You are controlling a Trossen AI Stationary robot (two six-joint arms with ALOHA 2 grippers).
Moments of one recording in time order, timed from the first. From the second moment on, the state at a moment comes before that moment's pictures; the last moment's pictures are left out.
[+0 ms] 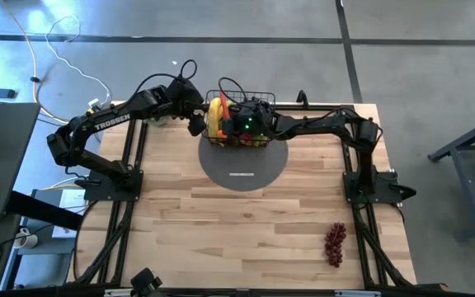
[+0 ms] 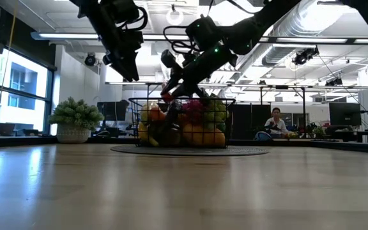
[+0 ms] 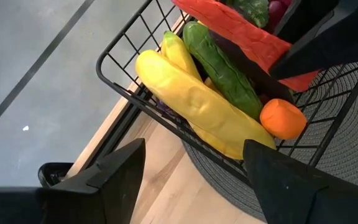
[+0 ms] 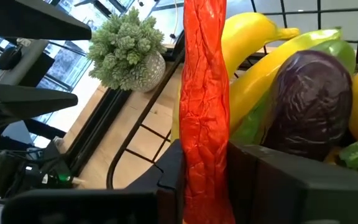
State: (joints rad) left arm 0.74 1.38 1.17 -0.69 -0.12 0.13; right arm -0.34 1.96 1.34 0.16 0.13 0.78
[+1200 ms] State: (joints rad) left arm 0.70 1.38 1.17 -0.87 -0.11 0.13; right arm -0.26 1.73 1.33 -0.23 0.08 0.79
